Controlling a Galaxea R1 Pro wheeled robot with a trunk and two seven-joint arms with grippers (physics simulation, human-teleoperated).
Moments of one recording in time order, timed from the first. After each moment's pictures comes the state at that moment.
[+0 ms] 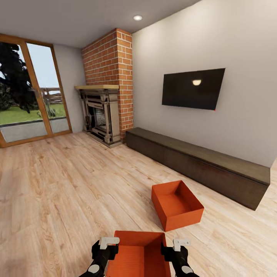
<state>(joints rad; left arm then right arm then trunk) -0.49 -0.13 -0.25 -0.16 0.13 -0.33 0.20 -0.51 0.12 0.12 -0.11 -0.11 -0.35 -0.14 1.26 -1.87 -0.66</state>
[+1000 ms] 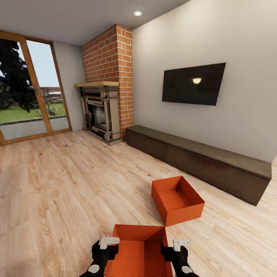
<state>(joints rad) -0.49 -0.13 -0.26 -0.16 0.13 -0.33 0.20 -0.51 0.12 0.12 -0.11 -0.11 -0.35 -0.14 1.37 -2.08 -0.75</state>
